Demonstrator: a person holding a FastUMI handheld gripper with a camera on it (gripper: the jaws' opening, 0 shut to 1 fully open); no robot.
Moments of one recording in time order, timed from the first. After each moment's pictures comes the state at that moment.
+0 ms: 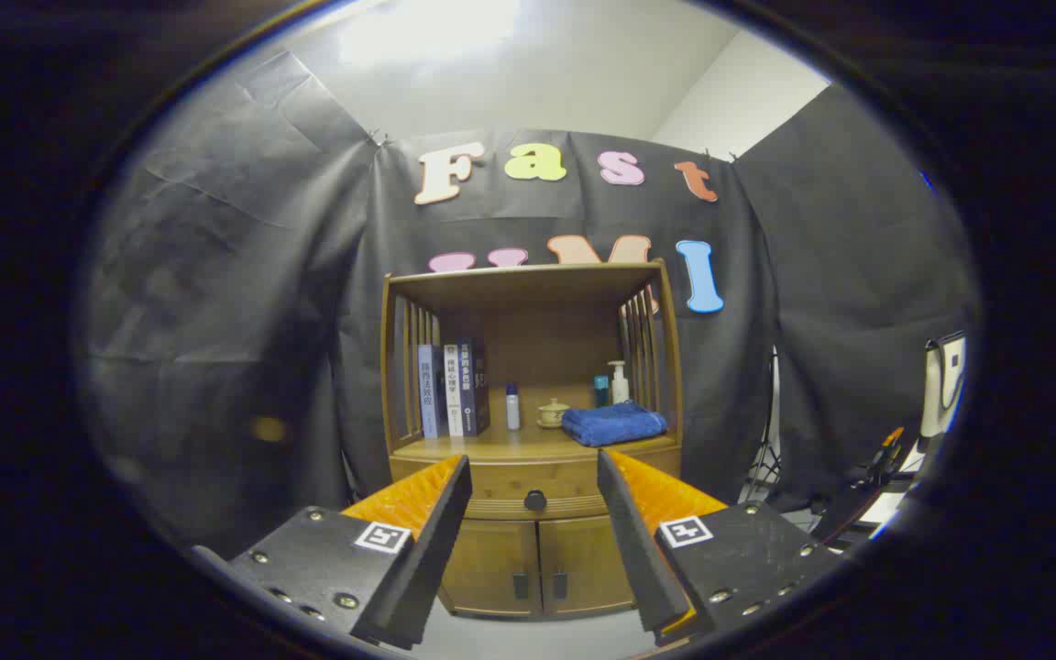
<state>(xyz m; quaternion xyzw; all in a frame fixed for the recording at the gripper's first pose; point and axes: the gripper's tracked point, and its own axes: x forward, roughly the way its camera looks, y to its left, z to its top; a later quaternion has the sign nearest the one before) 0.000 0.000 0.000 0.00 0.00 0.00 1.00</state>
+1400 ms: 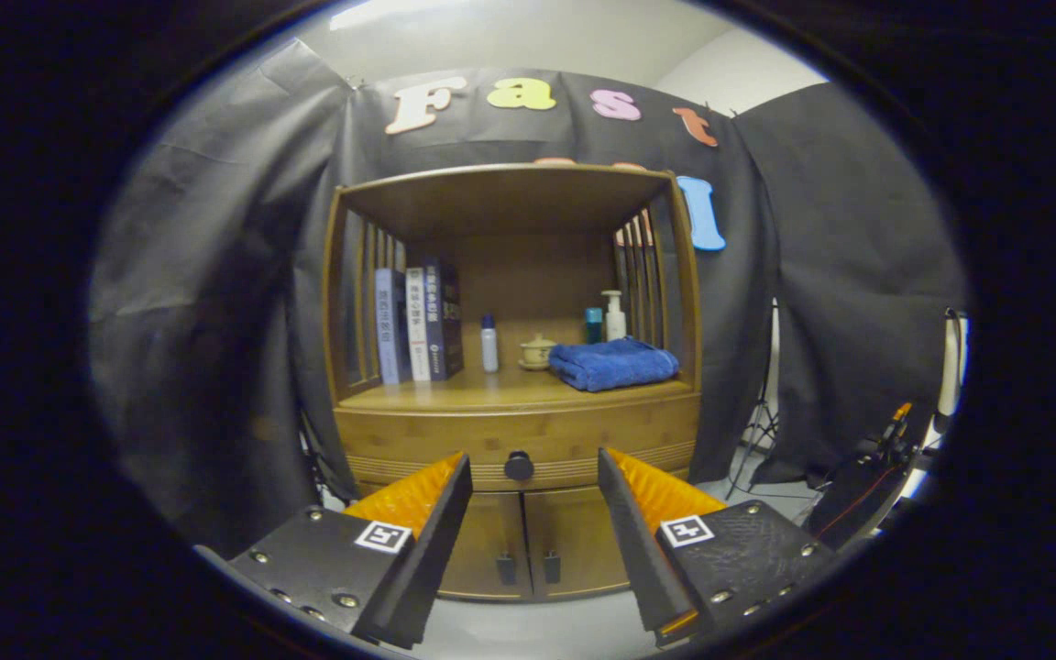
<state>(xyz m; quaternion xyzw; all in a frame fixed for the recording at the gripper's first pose) 0.127 -0.018 -0.107 -0.01 0.09 -0.06 0.99</state>
